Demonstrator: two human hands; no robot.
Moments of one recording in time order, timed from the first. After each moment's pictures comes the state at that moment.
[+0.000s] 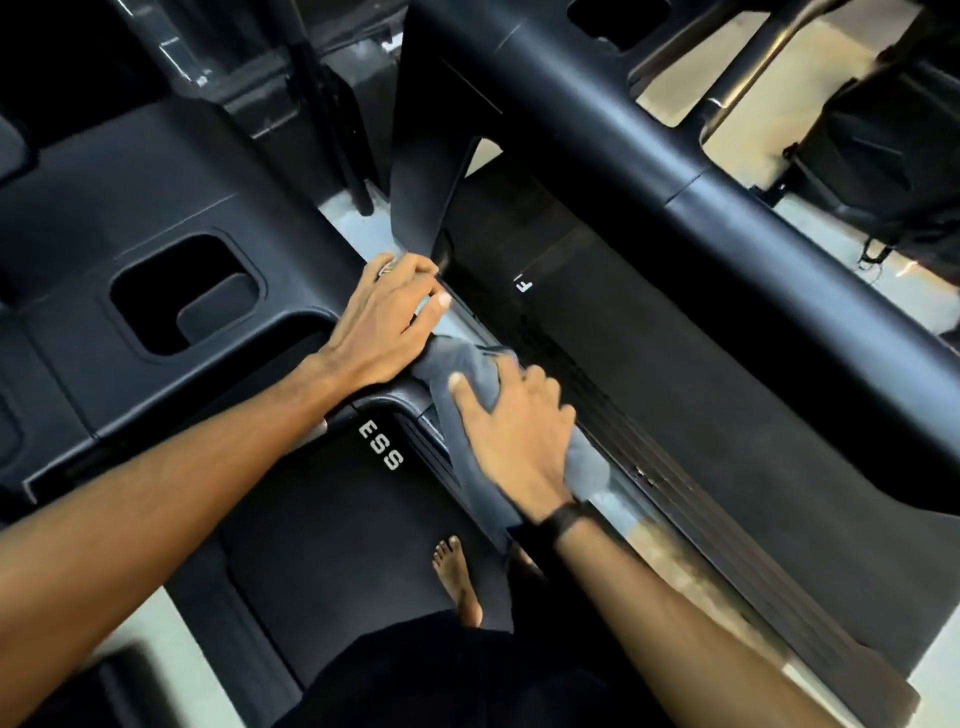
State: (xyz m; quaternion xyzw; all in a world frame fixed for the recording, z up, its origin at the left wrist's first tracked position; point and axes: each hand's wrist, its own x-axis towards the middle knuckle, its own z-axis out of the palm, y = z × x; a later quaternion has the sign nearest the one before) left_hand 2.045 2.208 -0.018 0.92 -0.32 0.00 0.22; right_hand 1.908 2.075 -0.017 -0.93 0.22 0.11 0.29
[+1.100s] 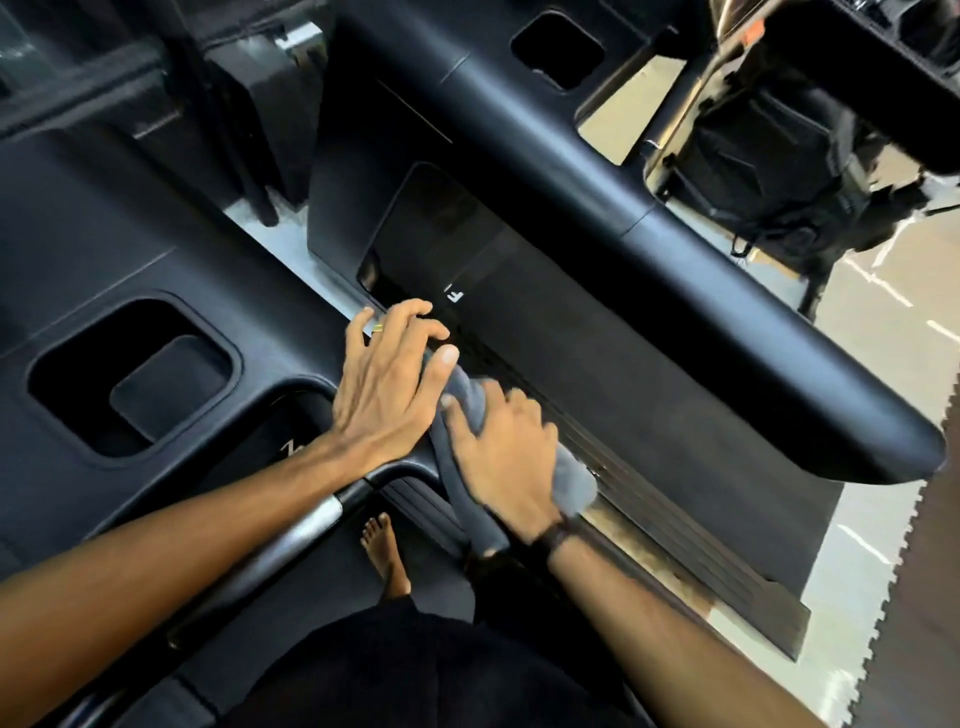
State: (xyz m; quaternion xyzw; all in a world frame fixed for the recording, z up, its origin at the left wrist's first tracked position) left_hand 2.045 2.213 -0.027 0.88 -0.33 0.05 0.33; right_hand 1.943 2.106 -0.008 -0.93 0.29 0.08 0.24
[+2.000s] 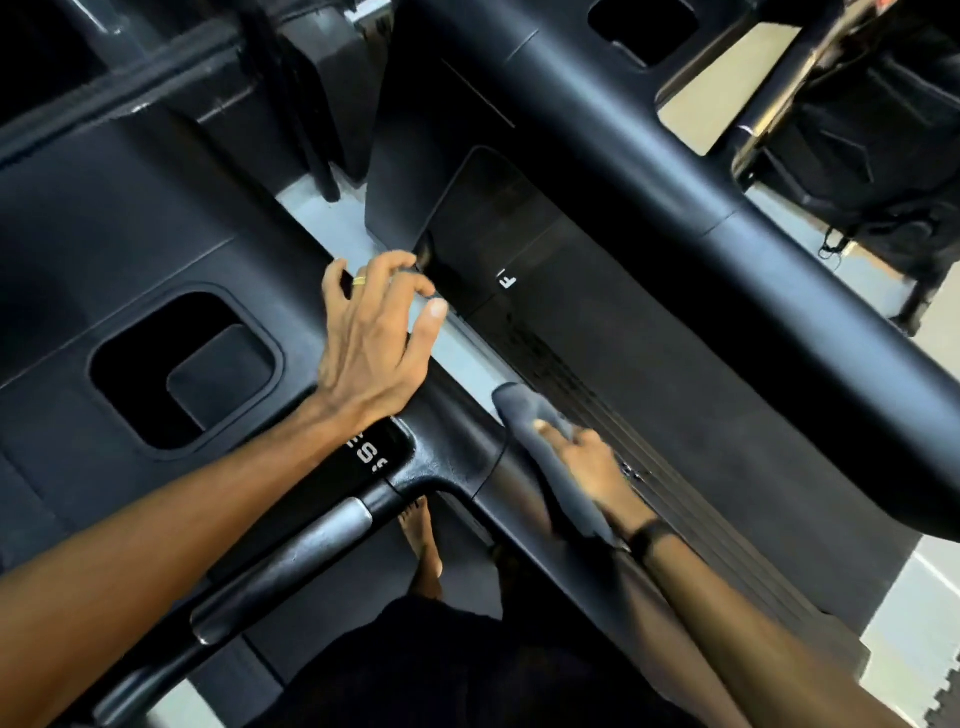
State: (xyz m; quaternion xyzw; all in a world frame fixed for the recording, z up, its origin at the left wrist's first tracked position) left_hand 2.095 2.234 -0.018 0.92 -0.27 0.11 0.26; right_hand 1.942 2.036 -0.046 -0.76 0.39 0.30 0.43
